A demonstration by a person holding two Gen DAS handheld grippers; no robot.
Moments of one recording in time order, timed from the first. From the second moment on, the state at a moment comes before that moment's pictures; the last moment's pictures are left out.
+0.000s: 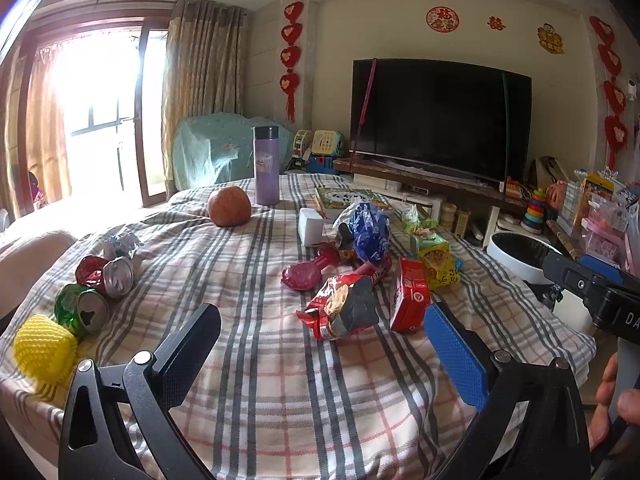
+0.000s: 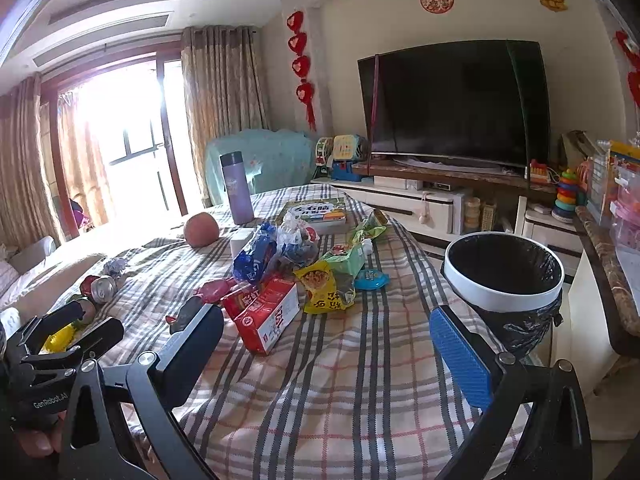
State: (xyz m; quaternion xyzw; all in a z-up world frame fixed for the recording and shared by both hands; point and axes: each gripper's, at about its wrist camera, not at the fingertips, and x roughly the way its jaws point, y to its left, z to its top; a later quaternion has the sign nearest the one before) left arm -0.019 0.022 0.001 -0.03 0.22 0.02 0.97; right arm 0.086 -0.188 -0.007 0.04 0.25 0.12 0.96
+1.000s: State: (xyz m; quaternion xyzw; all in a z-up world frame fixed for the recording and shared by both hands) left arm -0.020 0.022 0.002 -0.03 0.22 0.02 0.97; right arm 0.087 -0.189 -0.006 0.05 0.24 0.13 0.96
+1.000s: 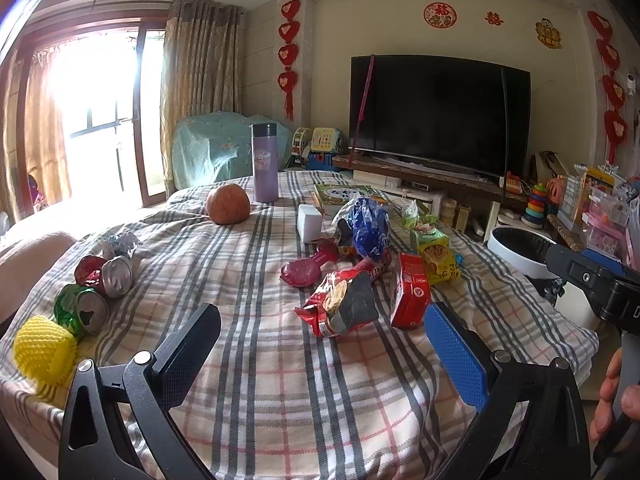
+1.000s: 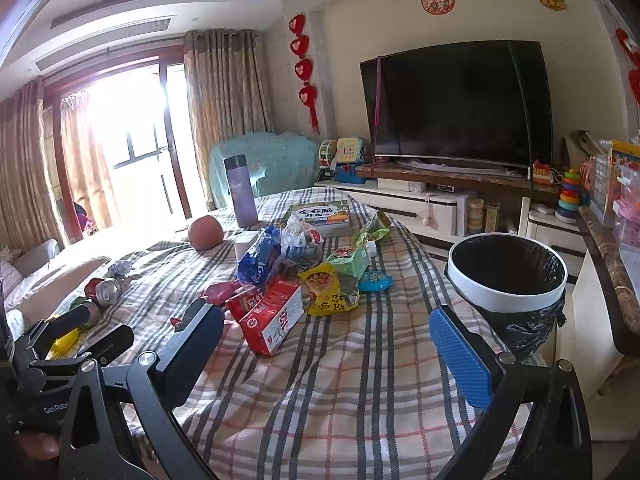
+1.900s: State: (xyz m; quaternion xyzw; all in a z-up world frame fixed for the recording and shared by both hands) left arm 0.024 0.026 -0.011 -0.02 0.28 0.01 0.96; right arm 0.109 -0.169 -0.030 0.06 0.30 0.17 0.94
